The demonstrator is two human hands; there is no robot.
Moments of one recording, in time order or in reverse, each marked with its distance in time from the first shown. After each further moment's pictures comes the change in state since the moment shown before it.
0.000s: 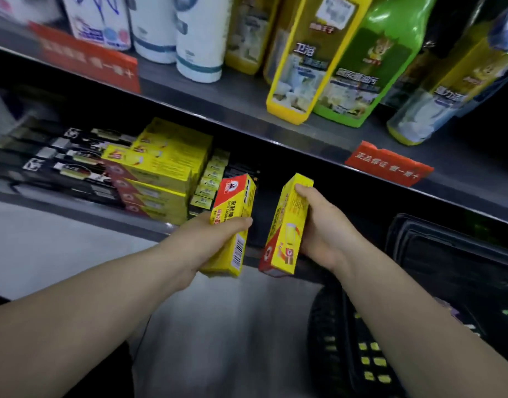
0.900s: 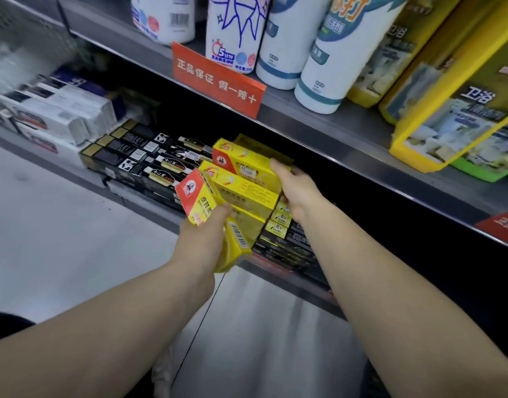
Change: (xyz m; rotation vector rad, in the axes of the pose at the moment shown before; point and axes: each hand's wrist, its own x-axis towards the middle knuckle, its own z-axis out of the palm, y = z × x) left_hand 0.023 -0.005 -0.099 -0.584 0.477 -0.012; right_hand 0.146 -0.003 0.166 -0.427 0.019 -0.165
